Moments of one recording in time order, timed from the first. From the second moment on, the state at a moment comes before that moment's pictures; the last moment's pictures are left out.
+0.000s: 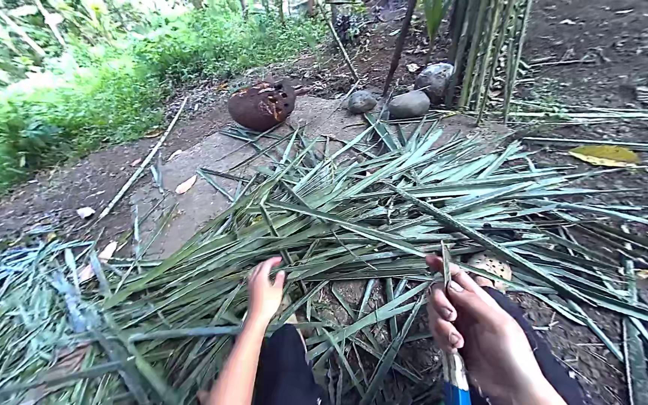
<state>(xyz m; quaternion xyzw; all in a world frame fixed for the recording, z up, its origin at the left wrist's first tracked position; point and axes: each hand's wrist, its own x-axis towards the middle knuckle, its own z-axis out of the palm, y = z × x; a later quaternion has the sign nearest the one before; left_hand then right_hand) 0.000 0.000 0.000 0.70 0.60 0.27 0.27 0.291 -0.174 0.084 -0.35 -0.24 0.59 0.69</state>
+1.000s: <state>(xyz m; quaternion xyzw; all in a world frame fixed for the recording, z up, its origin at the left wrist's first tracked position) 0.087 -0.101 0.127 0.86 0.39 0.34 0.02 0.280 -0.189 0.076 -0.25 -0.34 0.65 0.64</state>
